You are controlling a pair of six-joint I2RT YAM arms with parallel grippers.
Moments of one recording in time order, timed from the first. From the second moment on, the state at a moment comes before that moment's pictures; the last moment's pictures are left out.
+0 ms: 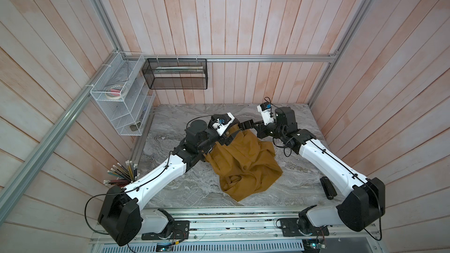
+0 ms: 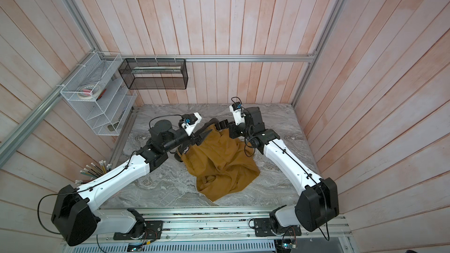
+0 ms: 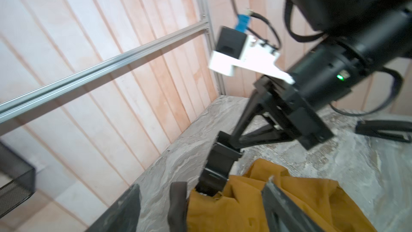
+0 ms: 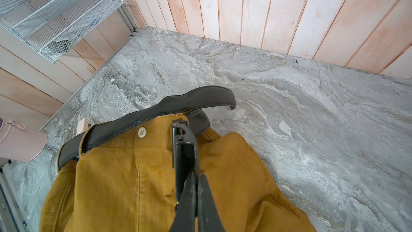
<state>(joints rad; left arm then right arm) -0.64 1.37 1.02 0.26 0.27 0.37 0.45 1.40 1.22 -0.35 -0.24 0.13</state>
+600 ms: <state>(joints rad) -0.67 1.74 1.32 0.12 0.29 0.52 0.45 1.34 1.22 -0.39 -0.27 0.13</state>
